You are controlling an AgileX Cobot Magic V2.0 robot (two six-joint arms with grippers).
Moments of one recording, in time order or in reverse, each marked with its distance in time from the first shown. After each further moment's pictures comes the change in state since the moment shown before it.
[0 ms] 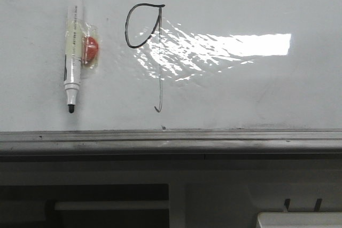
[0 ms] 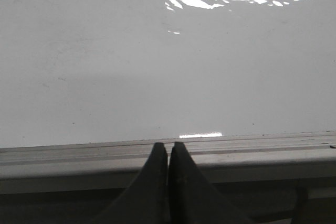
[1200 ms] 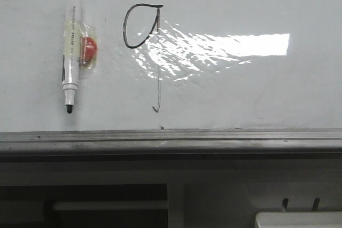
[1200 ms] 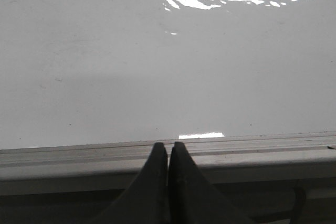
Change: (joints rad) left arm 0.000 0.000 0.000 0.000 0.002 0.000; right arm -0.866 -0.223 0.191 -0.210 -0.146 0.112
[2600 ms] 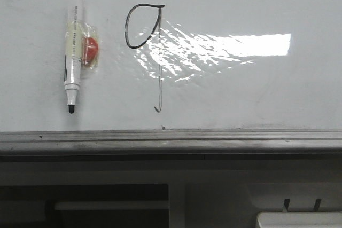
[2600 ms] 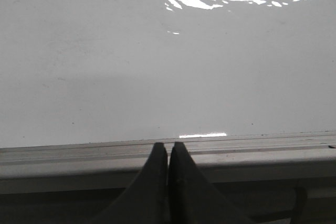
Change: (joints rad) left arm 0.000 0.000 0.000 0.000 0.000 0.000; right arm -0.053 -0.114 0.000 0.031 0.477 -0.040
